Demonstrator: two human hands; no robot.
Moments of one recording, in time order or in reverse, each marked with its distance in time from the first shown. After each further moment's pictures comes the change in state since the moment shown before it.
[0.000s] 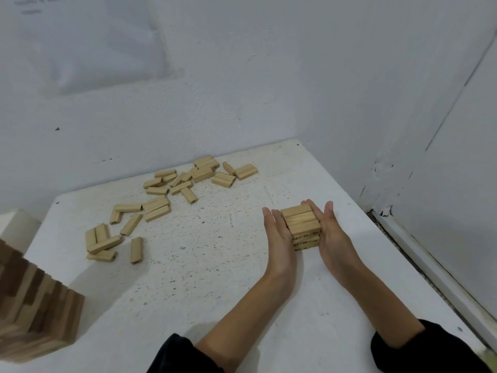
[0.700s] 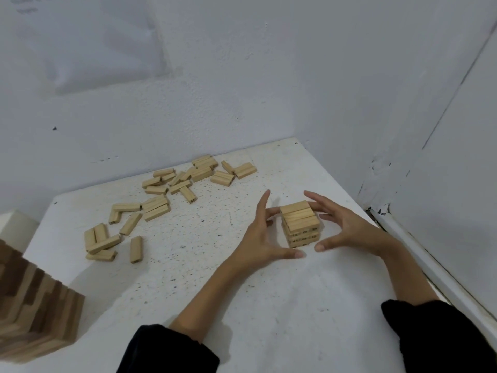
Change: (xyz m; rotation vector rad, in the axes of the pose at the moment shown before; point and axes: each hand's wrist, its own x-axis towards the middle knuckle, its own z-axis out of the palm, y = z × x) left_hand 0.016 0.022 -0.063 0.917 -0.180 0.251; right_hand 0.025 -0.025 -0.065 -0.710 -0.444 -0.131
